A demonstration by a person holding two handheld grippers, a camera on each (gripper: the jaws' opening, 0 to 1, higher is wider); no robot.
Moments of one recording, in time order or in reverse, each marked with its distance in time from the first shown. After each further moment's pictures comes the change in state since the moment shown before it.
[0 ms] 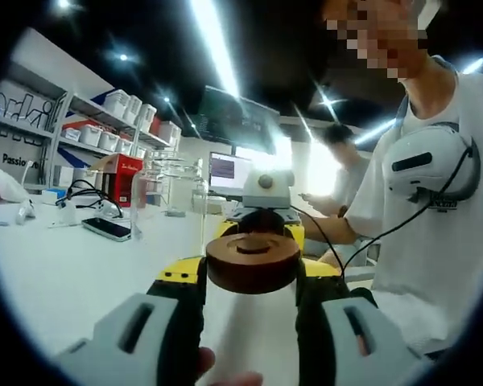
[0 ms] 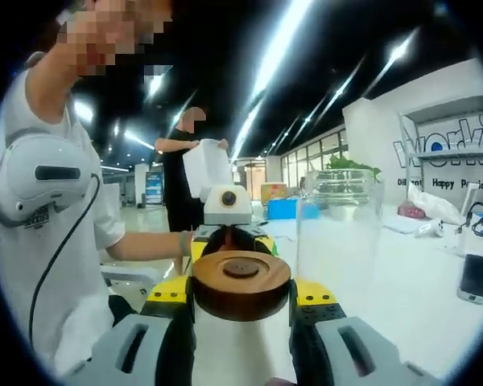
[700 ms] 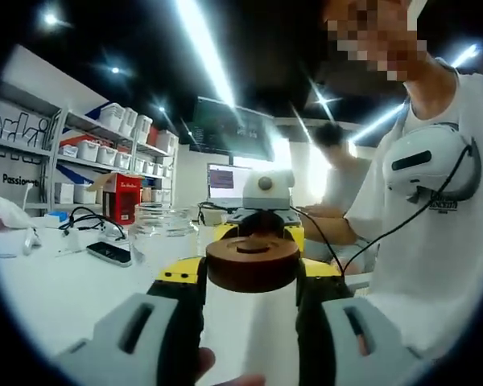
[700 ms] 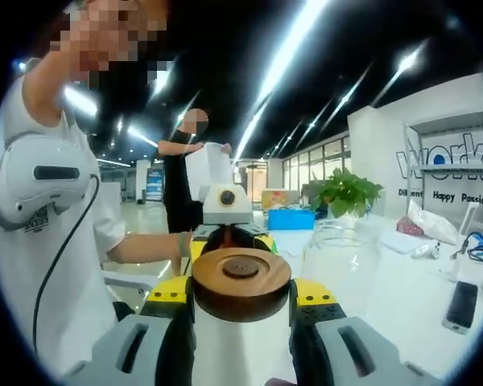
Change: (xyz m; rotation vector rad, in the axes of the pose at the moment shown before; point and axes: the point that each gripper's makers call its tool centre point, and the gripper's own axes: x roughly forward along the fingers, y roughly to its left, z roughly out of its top) left arm 0.000 -0.010 0.041 0.064 -0.018 0.005; right arm -0.002 0.007 0.040 -0.047 0.005 -0.001
